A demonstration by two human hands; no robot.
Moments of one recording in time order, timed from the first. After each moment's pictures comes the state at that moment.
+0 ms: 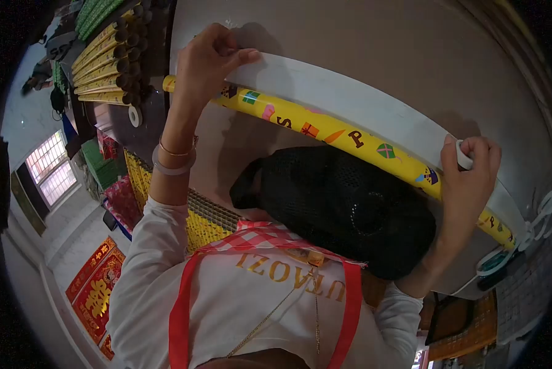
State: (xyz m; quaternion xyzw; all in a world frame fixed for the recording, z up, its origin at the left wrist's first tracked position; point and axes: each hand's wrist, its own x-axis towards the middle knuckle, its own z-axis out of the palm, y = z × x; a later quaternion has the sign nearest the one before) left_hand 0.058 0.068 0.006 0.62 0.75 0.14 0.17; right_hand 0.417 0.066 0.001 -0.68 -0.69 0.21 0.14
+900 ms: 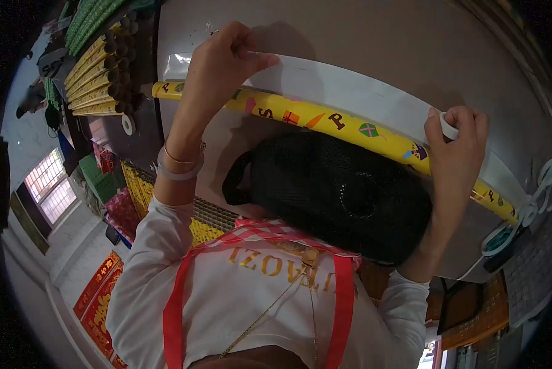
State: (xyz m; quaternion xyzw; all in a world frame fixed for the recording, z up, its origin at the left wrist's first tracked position) left_hand 0.102 0.067 0.005 0.67 0.70 0.16 0.19; right_hand 0.412 0.062 0.003 -0.69 -0.68 0.21 0.16
